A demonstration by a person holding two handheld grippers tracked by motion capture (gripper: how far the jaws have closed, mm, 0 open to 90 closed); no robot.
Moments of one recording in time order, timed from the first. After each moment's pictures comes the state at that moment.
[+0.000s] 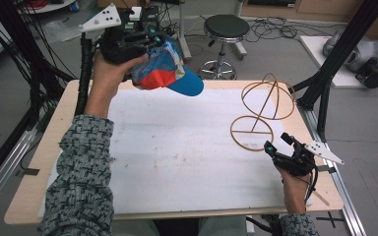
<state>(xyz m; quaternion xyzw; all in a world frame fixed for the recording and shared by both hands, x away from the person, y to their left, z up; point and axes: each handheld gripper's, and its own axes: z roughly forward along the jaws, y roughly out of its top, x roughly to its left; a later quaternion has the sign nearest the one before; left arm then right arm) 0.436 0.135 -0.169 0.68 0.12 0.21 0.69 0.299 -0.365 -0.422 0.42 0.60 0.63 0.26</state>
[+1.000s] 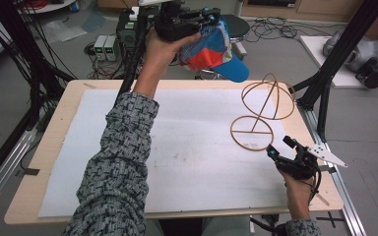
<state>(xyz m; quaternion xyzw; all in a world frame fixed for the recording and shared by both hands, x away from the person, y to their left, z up) 0.471 0.029 -0.135 0.66 0.07 0.17 0.73 0.291 -0.372 -0.424 0.42 0.61 0.62 0.25</state>
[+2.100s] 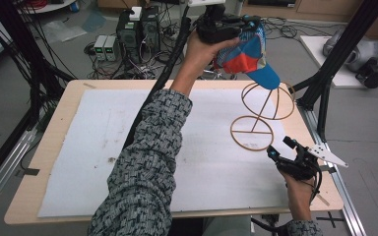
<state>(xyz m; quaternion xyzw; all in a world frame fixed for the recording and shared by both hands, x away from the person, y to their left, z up) 0.489 -0.056 -0.150 0.68 0.06 0.10 0.73 0.291 -0.374 -0.425 0.42 0.61 0.62 0.25</state>
